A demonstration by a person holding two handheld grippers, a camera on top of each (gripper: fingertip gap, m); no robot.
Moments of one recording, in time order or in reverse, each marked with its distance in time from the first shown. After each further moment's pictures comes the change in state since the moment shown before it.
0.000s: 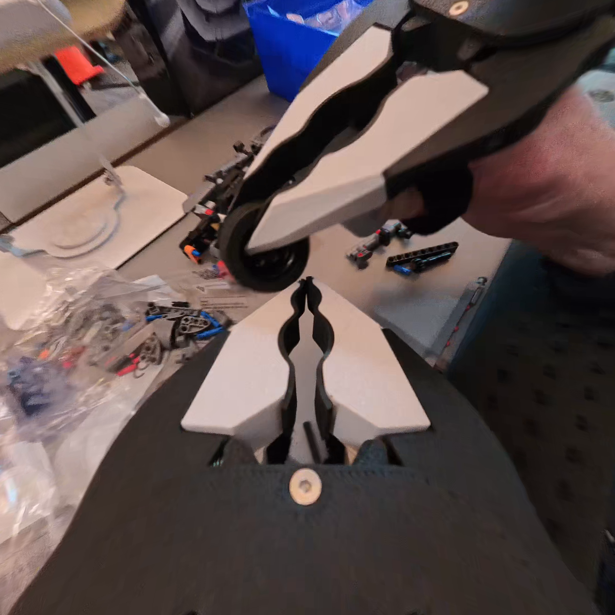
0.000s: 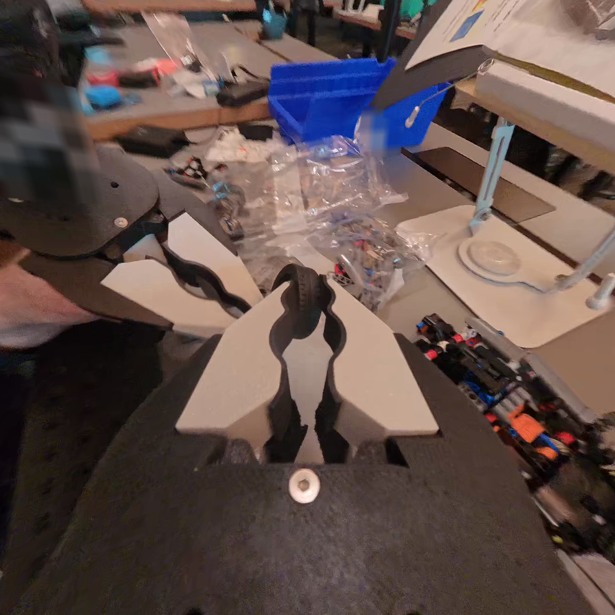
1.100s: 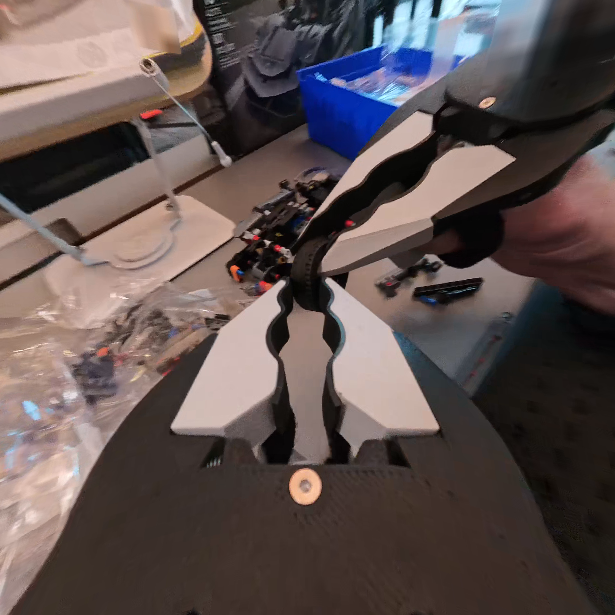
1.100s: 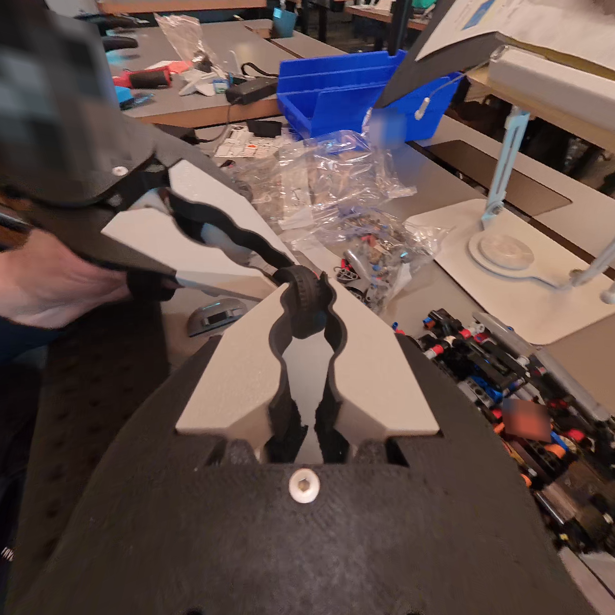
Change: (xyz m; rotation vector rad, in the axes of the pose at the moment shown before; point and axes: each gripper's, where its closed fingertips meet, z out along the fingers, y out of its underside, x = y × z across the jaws) left arm -0.025 -0.022 -0.017 0.099 -0.096 -0.028; right arm 0.000 0.006 -0.001 -0.027 -0.001 -0.007
